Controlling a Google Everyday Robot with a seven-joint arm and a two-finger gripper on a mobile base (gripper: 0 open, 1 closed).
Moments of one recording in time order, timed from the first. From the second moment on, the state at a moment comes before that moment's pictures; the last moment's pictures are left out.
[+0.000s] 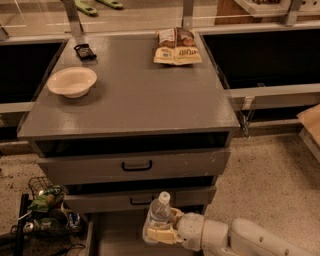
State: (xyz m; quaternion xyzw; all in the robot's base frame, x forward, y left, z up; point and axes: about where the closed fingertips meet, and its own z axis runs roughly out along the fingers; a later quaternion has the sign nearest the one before) arm 0.396 0.006 0.554 -0.32 0.70 0.45 0.45
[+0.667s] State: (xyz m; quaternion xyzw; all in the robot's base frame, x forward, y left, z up) arm 0.404 0.014 0.530 -0.28 0.70 0.41 0.51
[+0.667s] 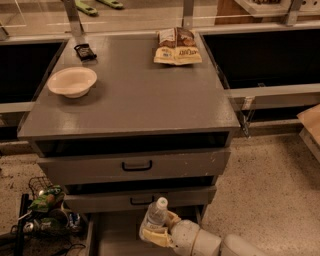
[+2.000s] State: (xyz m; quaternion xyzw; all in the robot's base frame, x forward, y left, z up) arm 0.381 0.025 0.420 -0.24 0.75 0.34 0.51
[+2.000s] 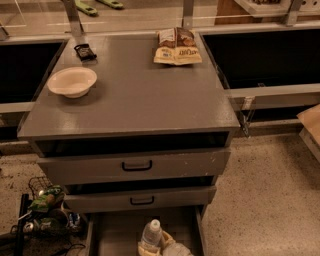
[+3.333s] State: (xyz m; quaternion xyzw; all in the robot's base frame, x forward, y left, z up) arm 0.383 0.039 0.350 -0.18 0.77 0.34 0.51
